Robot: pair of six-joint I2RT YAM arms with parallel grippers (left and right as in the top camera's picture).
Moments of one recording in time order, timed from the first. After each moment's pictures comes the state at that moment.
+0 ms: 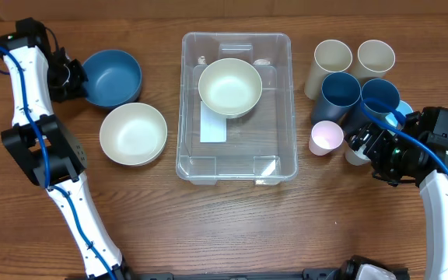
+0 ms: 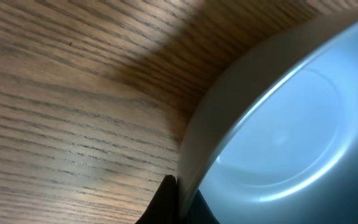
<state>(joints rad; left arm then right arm) 0.35 2.59 2.47 -1.37 0.22 -0.15 -0.34 1.26 0.96 -0.90 -0.41 0.36</state>
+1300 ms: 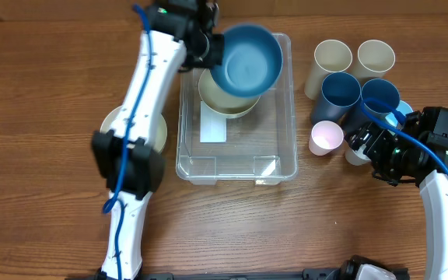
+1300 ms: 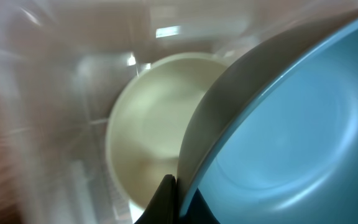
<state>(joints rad) -0.33 2.38 2.52 -1.31 0.19 -0.25 -0.34 1.26 0.96 -0.90 -0.41 0.36</state>
